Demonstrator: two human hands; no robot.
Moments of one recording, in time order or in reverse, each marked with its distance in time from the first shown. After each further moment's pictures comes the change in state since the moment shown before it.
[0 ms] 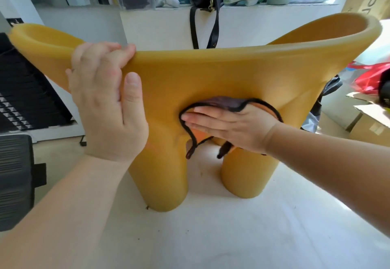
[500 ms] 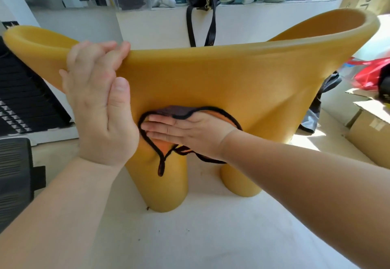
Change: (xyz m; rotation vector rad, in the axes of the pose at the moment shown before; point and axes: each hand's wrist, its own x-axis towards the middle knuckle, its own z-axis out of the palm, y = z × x) left_hand -0.003 -0.004 -0.001 -0.118 -0.061 0.007; right_hand 0.064 -0.041 0.001 0.024 -0.076 -0.046
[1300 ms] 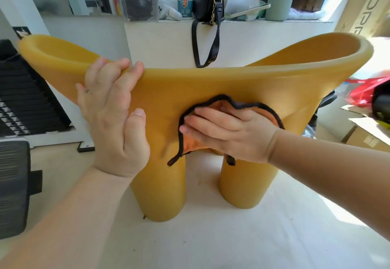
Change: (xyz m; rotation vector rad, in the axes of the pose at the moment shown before) left_hand -0.006 -0.004 0.002 0.036 -0.004 -0.048; right_hand -0.049 0.054 -0.020 0.005 0.282 0.171
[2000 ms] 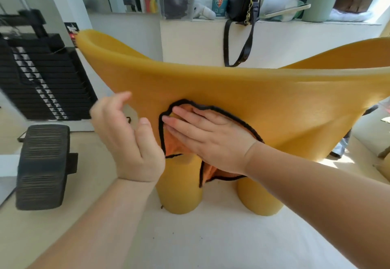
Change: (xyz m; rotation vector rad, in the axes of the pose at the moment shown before) left_hand -0.042 -0.017 -0.020 0.048 0.269 -0.255; right_hand 0.085 -0.052 0.004 0.282 -0.175 0.076
